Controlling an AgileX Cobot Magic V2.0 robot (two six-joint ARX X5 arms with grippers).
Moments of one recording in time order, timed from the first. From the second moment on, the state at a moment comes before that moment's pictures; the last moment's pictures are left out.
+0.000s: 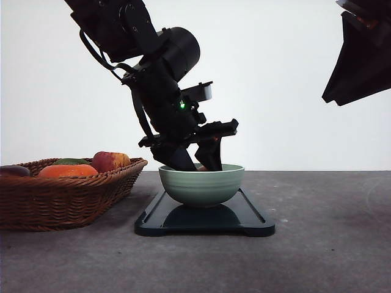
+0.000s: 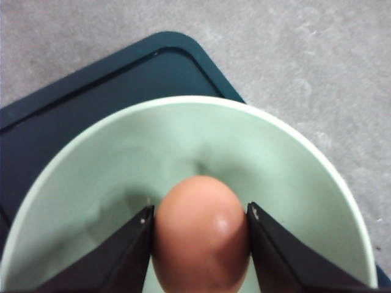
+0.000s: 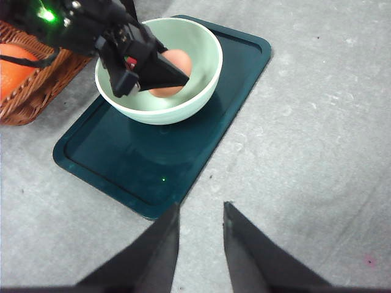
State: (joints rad) left_arx -0.64 2.00 1.39 -0.20 0.05 -0.07; right_arx 0.44 0.89 0.67 -0.40 -0.16 0.07
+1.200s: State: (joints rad) left_arx -0.63 1.69 1.51 -0.56 0.05 -0.04; right_arx 0.44 0.89 0.67 -0.44 -0.16 0.07
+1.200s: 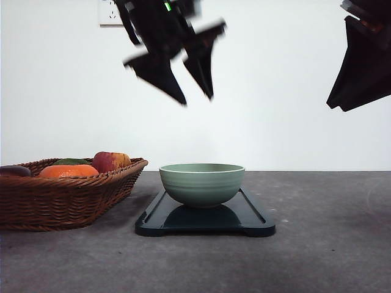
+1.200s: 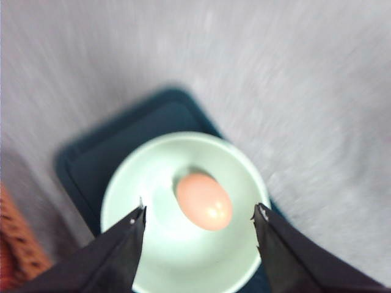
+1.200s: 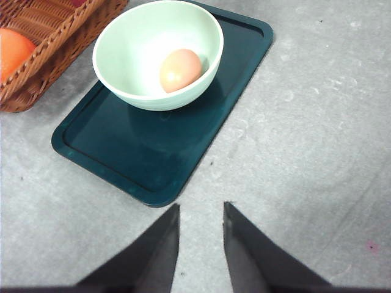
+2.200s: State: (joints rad) left_arx -0.53 0.82 0.72 -0.57 -0.03 -0.23; right_arx 0.44 0.89 0.67 -0.45 -0.16 0.07
